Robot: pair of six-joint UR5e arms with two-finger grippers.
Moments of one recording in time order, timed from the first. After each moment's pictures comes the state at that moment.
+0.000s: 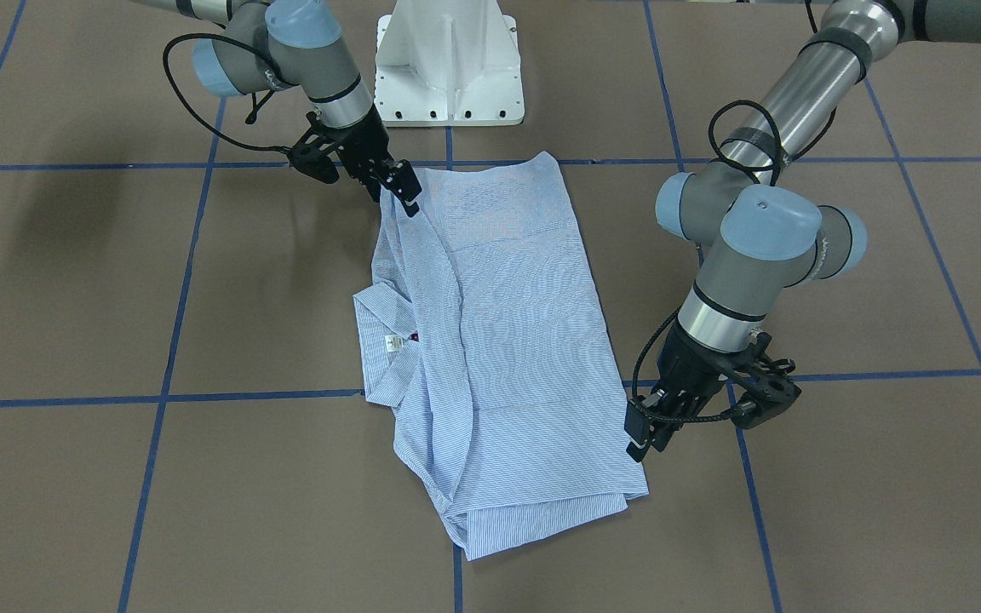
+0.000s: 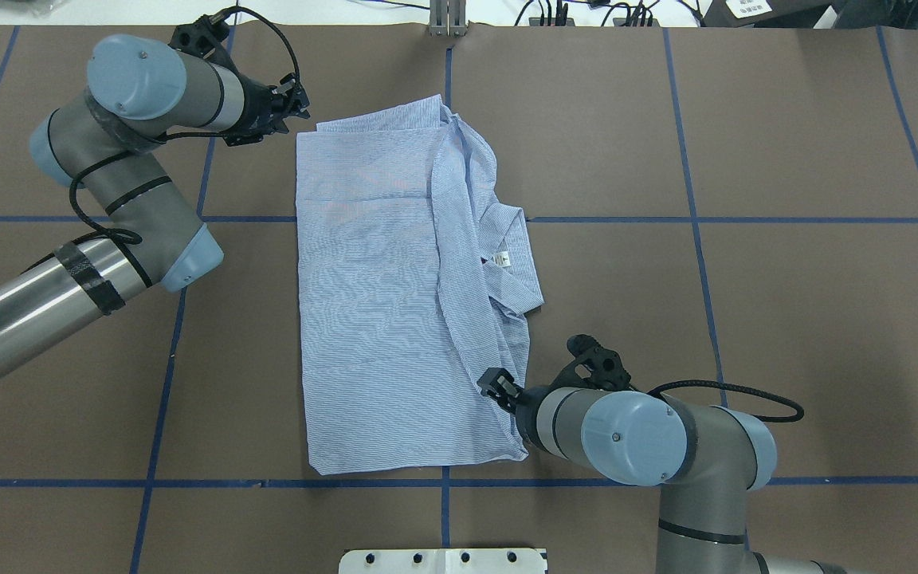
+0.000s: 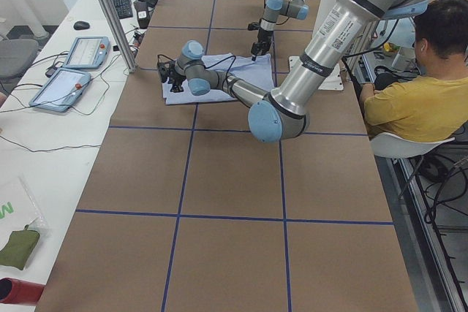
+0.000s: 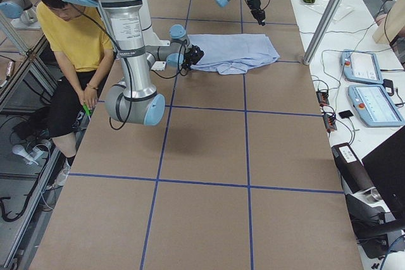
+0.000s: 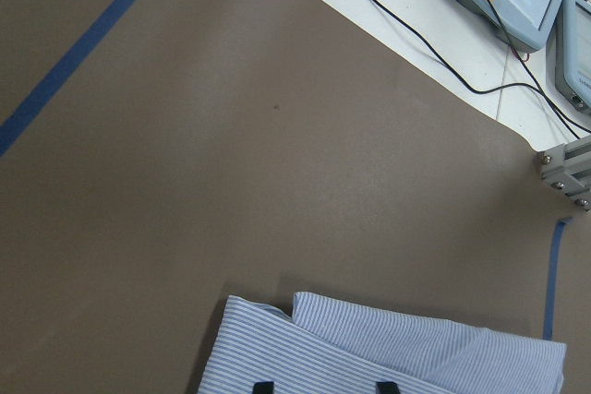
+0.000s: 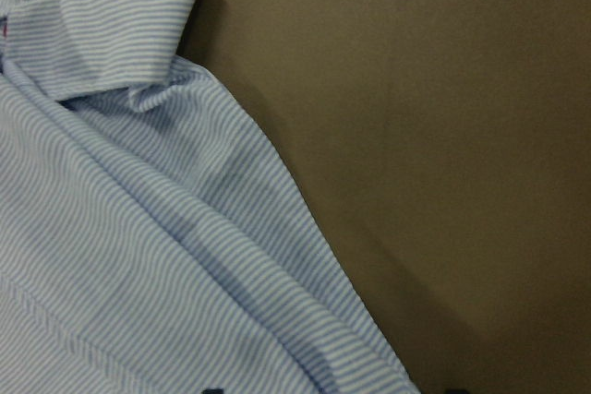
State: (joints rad) left arm -0.84 -2.22 -1.25 -2.36 -1.80 -1.59; right arm 0.22 -1.21 1.80 -1.09 1.53 2.15
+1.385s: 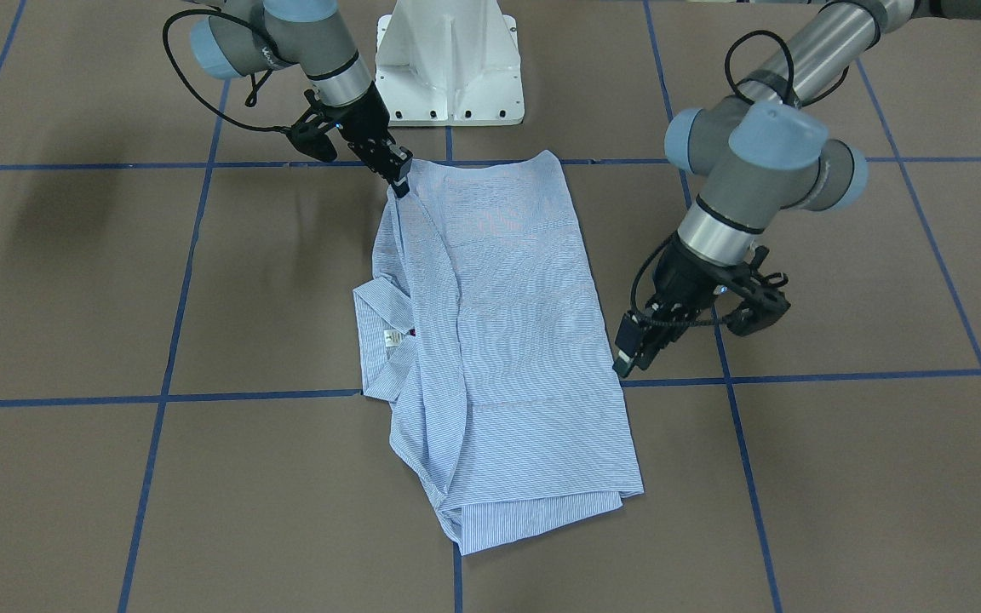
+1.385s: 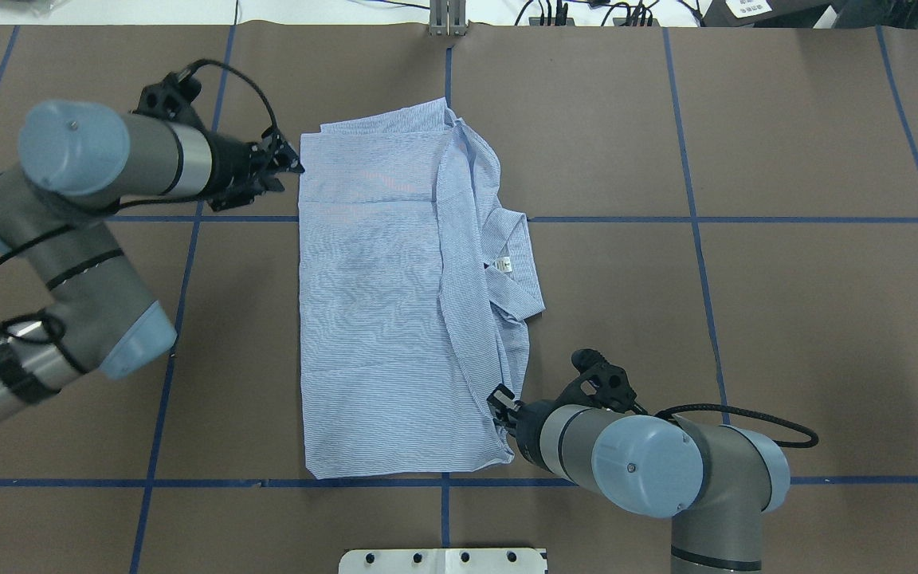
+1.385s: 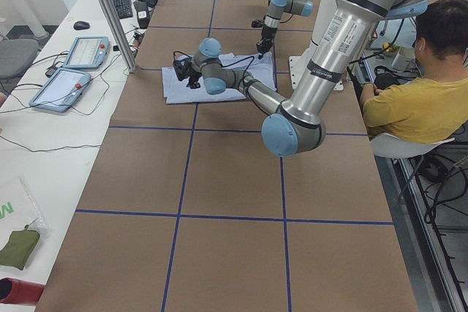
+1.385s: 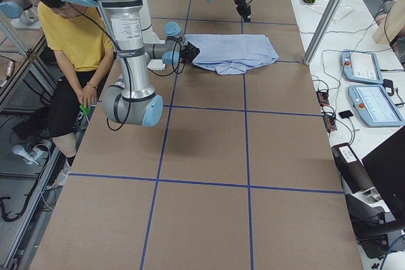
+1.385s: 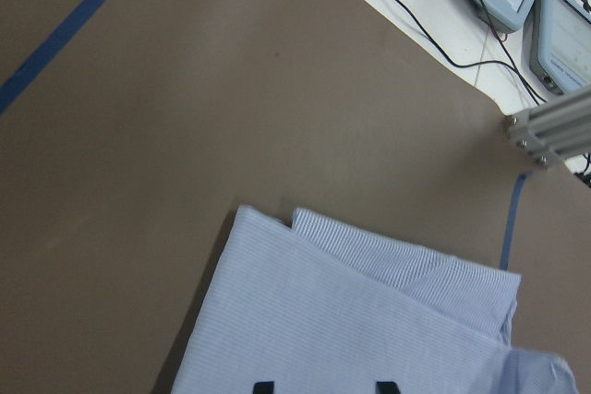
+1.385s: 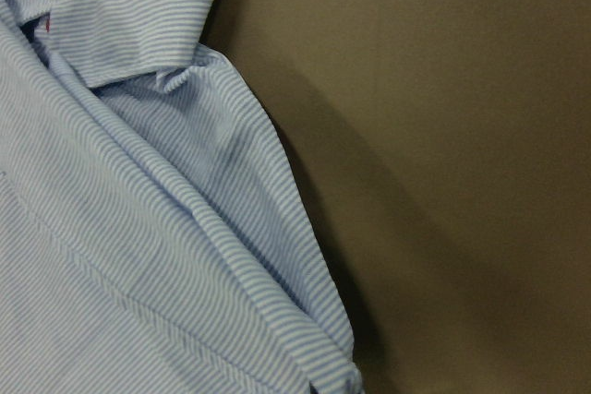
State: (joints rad) left arm -0.74 -1.97 -1.65 -2.31 -1.82 -1.77; right arm 0.18 -1.24 1.87 -1.09 1.48 2.19
